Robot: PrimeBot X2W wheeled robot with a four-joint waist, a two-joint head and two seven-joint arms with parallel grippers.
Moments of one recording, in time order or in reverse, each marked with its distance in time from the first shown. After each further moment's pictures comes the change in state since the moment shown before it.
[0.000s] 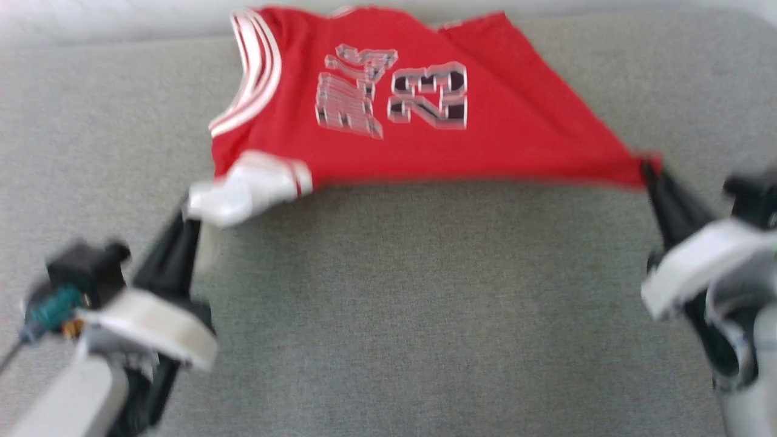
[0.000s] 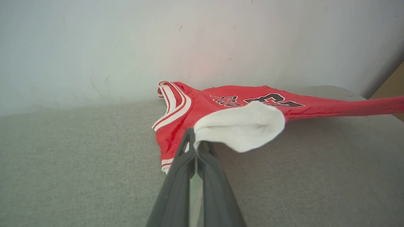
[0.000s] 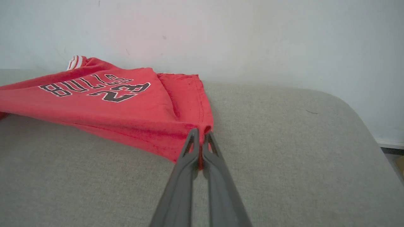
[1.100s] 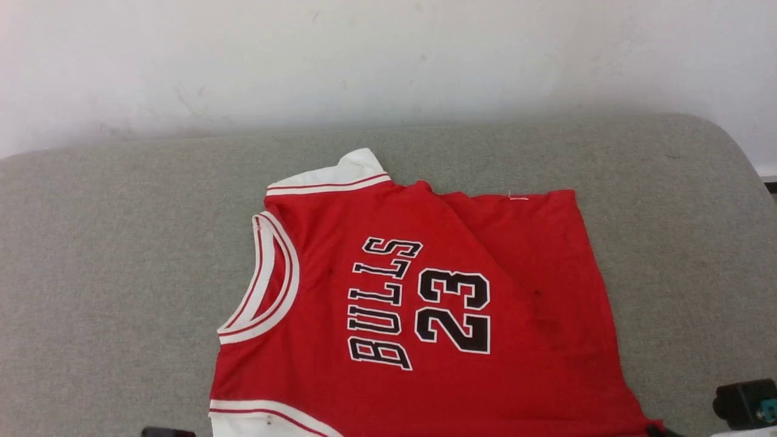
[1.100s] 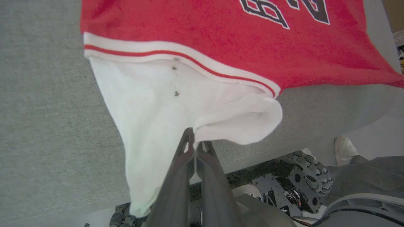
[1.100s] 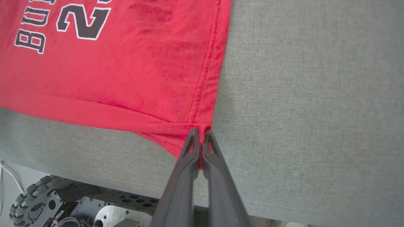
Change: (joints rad) left arm 0.510 0.121 -0.146 -0.213 -0.283 0.110 0.397; right arm 0.636 -0.085 -0.043 -0.221 0.199 0.000 0.390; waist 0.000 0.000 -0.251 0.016
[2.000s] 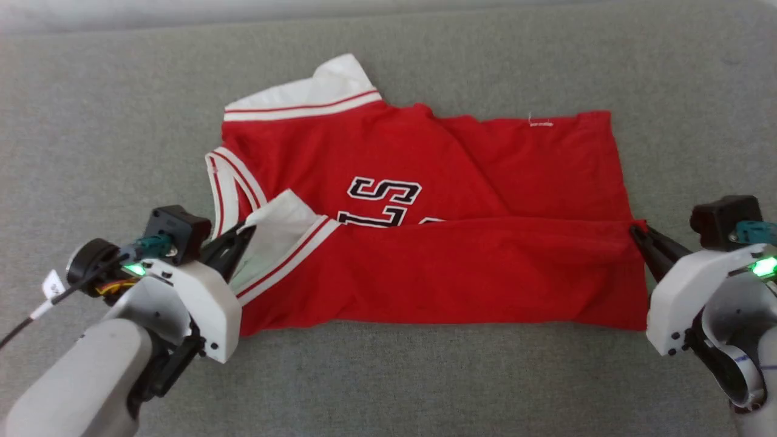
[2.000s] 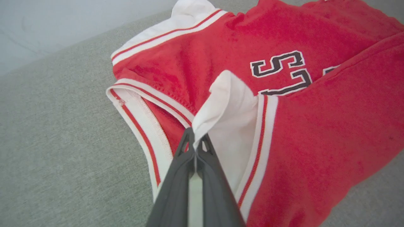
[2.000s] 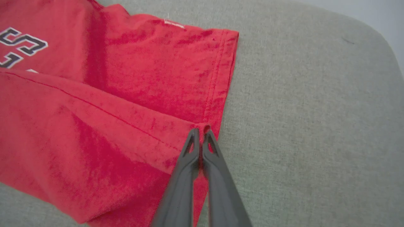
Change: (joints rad) left arm -0.690 -0.080 -0.046 0.337 0.349 -0.254 -0.066; right arm -0.554 -0.018 0.110 0.185 -0.179 0.000 -0.139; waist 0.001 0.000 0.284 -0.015
